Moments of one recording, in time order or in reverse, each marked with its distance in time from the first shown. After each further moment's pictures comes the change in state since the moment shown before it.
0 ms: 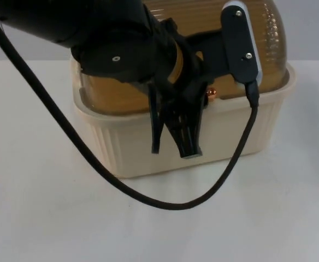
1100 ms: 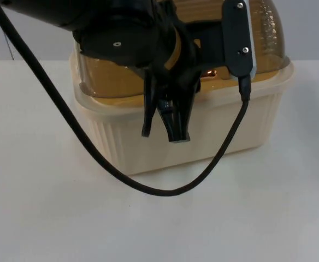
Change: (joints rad) right arm 0.000 0.000 0.000 -0.002 0.002 0.004; left arm 0.004 -0.002 -0.047 0.120 0.072 0.000
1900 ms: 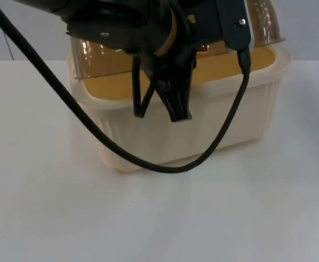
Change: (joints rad) right arm 0.000 0.000 0.000 0.000 0.009 -0.002; left arm -0.005 -0.034 -0.004 0.271 0.066 -0.339
